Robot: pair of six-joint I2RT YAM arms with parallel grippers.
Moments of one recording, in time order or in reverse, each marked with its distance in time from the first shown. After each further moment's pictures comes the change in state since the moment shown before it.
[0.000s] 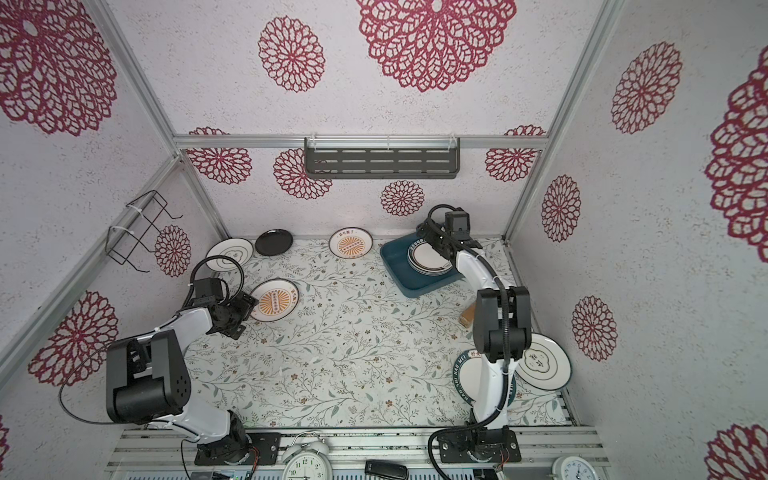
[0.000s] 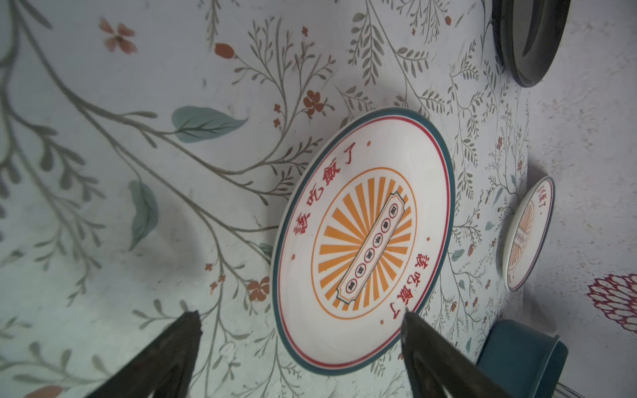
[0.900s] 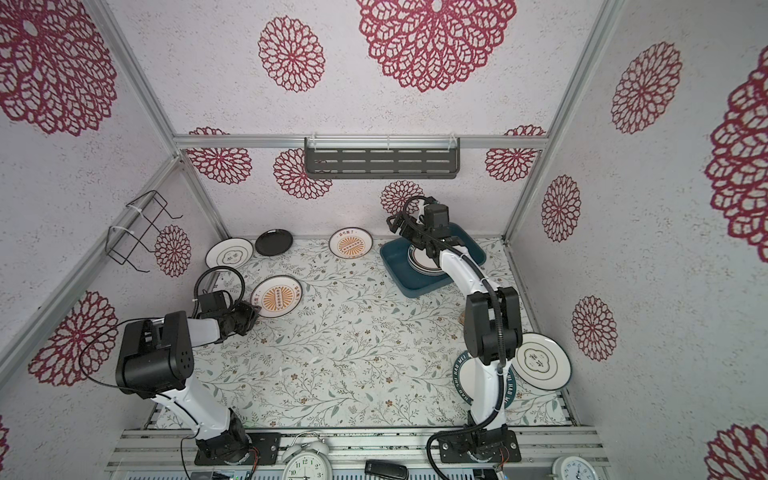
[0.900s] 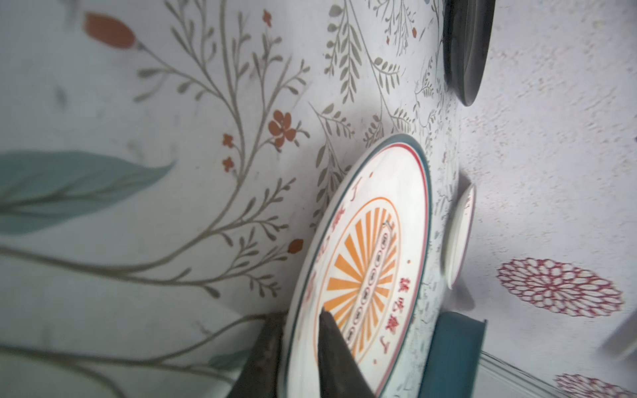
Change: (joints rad) left arm 0.030 0.173 -0.163 0.541 0.164 -0.093; right arm 0.105 0.001 0.066 0.062 -0.138 0.000
